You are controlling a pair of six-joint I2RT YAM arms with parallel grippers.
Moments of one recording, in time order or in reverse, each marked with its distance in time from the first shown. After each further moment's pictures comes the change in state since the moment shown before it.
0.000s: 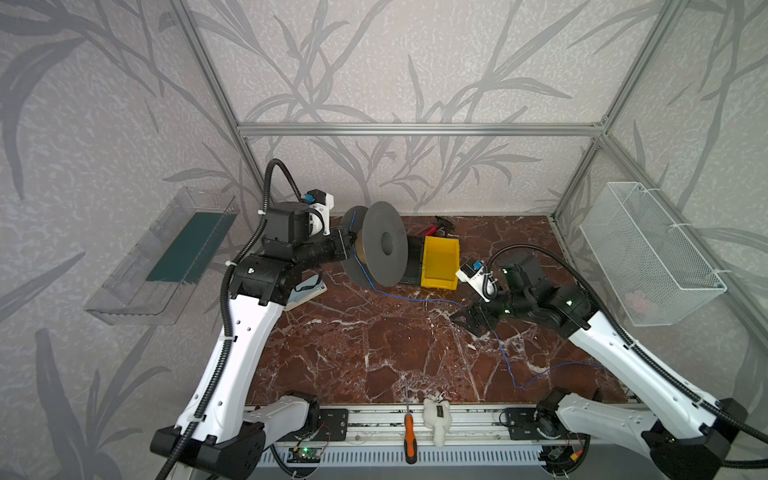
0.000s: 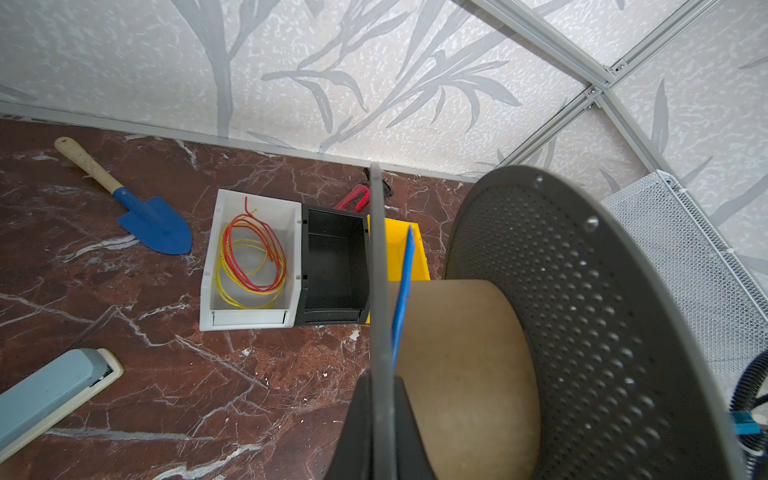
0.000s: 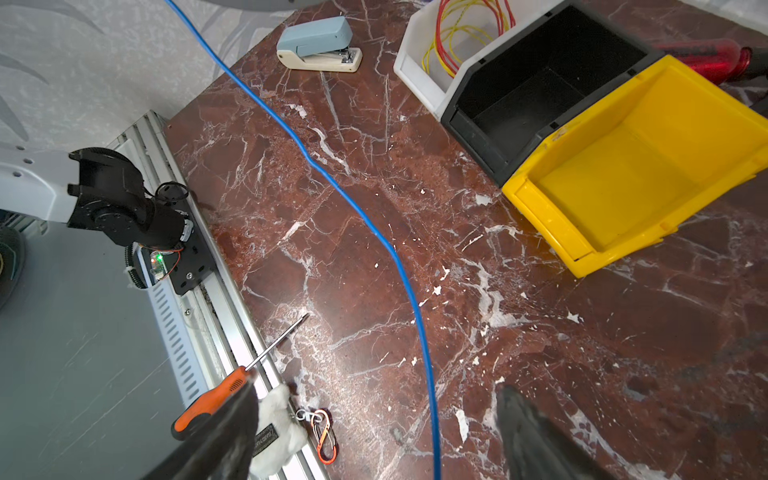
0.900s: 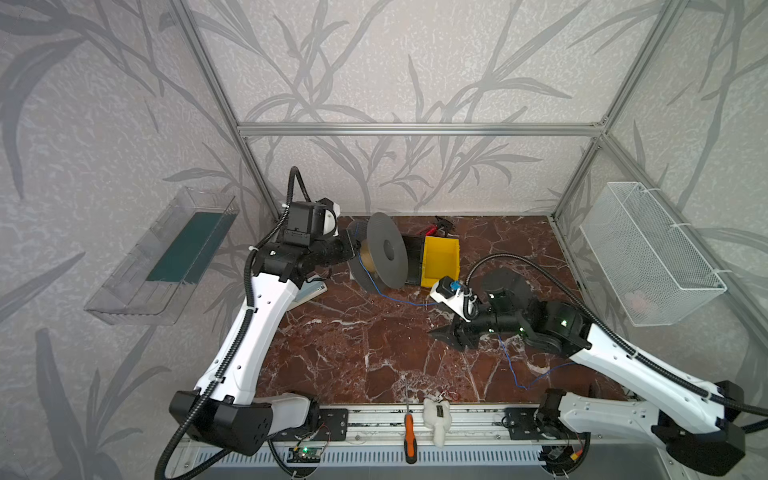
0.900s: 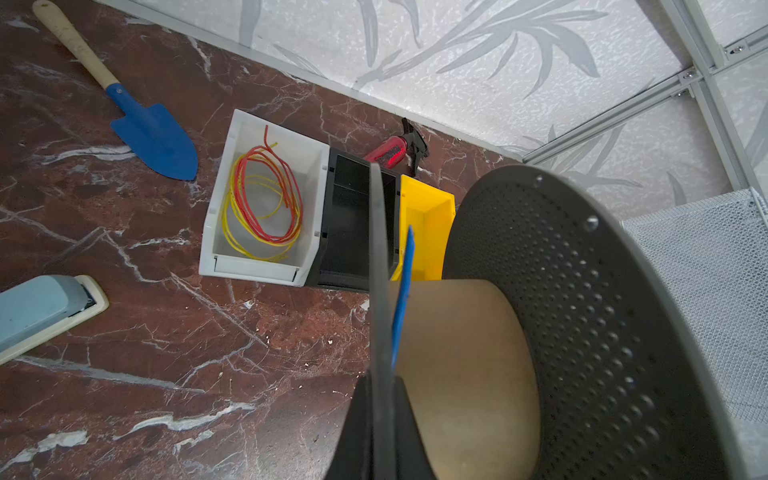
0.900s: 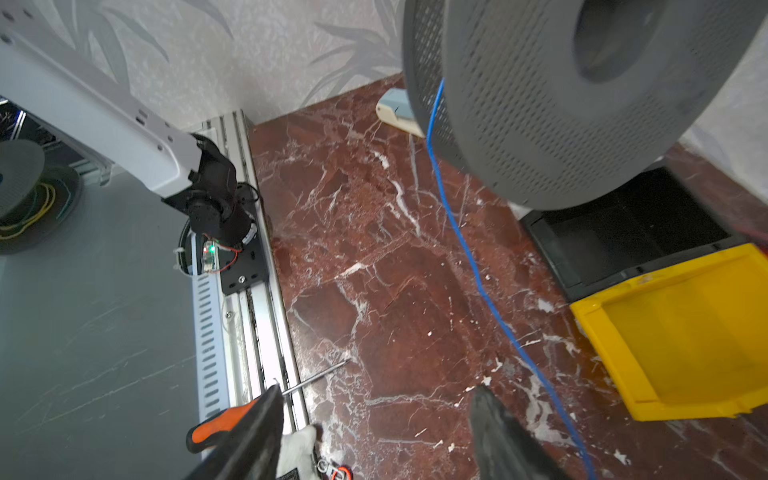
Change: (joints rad) left arm 0.000 0.116 -0.032 -0.030 -0.017 -0.095; right arm 0.279 -0.029 0.049 0.130 0.098 -0.017
